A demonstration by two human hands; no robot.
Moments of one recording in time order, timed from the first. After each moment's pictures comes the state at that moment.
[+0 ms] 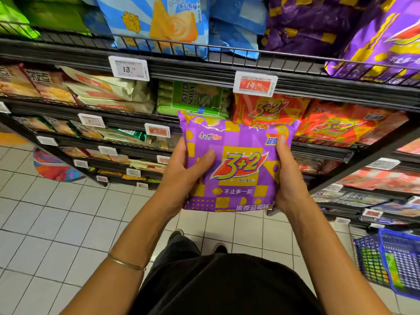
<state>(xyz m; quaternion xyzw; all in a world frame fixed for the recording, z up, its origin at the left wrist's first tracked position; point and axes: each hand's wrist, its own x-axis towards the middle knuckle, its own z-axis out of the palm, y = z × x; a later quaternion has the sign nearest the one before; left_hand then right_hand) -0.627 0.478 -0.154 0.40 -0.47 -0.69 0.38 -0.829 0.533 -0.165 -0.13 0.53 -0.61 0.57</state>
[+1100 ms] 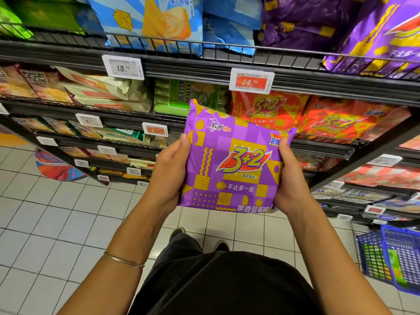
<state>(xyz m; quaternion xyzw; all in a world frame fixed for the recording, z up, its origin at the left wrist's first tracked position) -0.631 0.467 -0.158 0.46 -0.45 -0.66 0.38 -0.848 0.535 -0.190 -0.08 0.48 -0.61 0.62</state>
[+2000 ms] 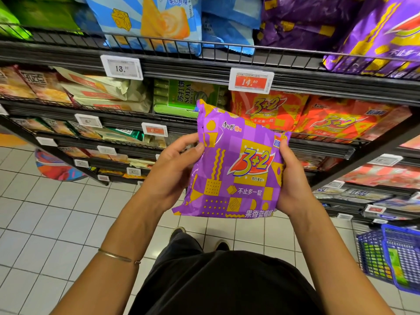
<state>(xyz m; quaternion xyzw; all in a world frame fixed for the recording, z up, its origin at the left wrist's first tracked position) -0.623 0.454 -0.159 0.39 -0.43 -0.75 0.32 -0.854 0.537 -0.193 -0.07 0.47 -0.60 0.65</state>
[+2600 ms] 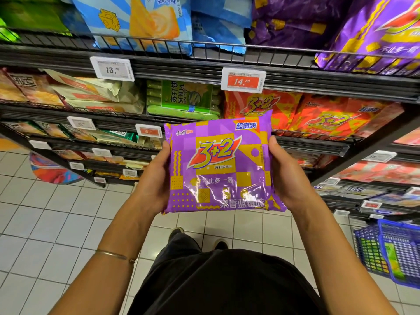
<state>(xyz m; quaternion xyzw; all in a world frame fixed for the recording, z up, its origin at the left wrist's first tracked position) -0.619 0.450 -0.177 0.49 -0.23 -0.79 0.30 -0.855 0.535 -0.173 -0.15 0.50 -0.58 0.62</state>
